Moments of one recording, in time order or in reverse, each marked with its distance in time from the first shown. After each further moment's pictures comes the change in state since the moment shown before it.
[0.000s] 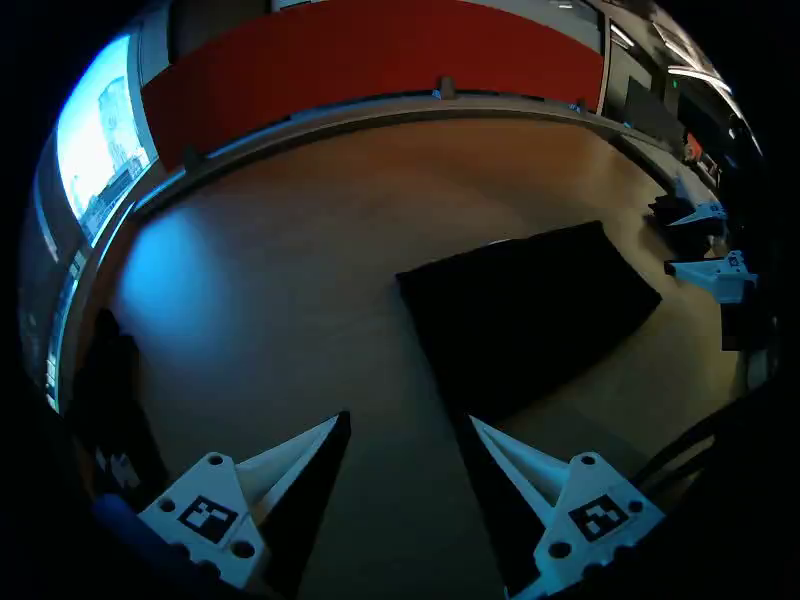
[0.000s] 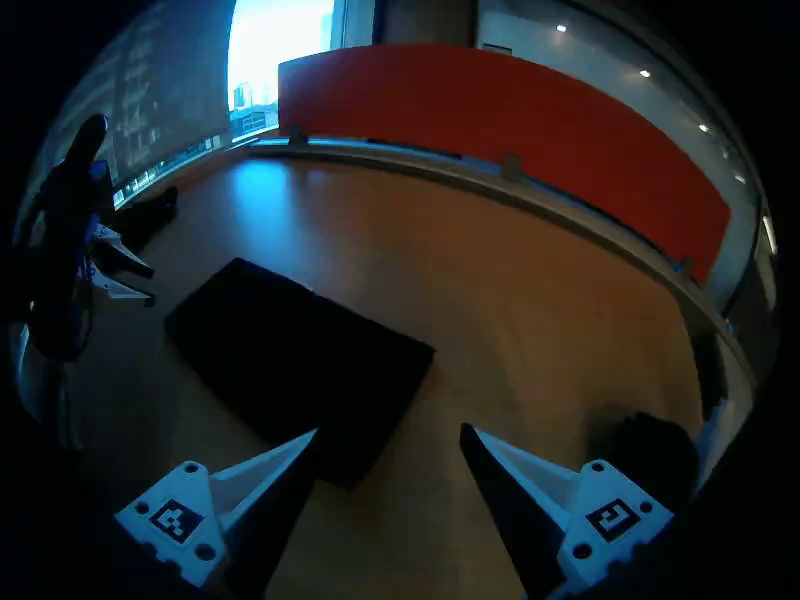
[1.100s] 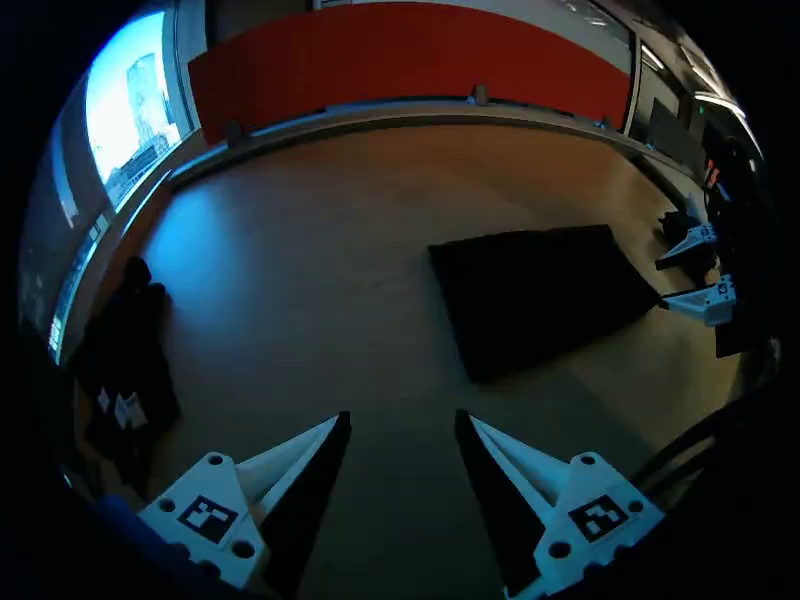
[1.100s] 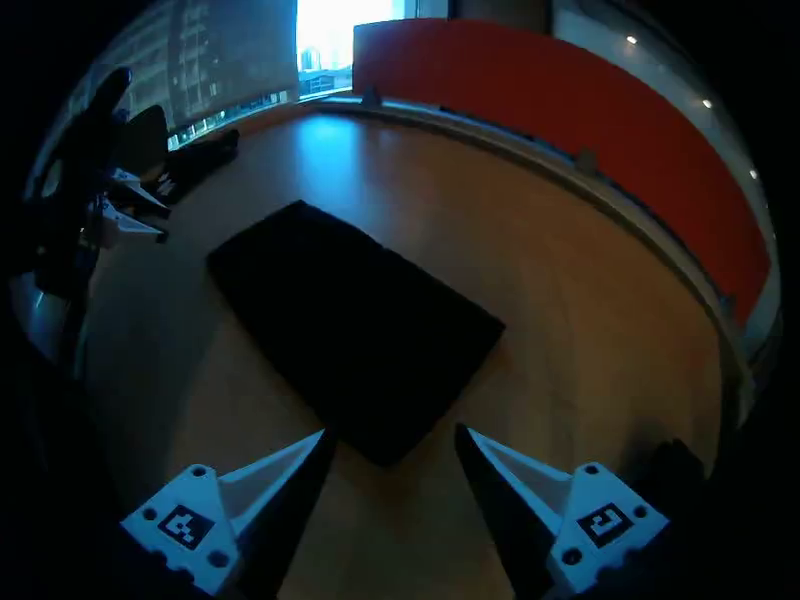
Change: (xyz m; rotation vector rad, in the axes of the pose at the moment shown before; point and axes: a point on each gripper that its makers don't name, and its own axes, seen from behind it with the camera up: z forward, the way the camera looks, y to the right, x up) left arm -0.040 -0.015 -0.038 0.061 0.004 -0.101; right arm -0.033 -0.027 0.010 0.175 -0.112 -0.170
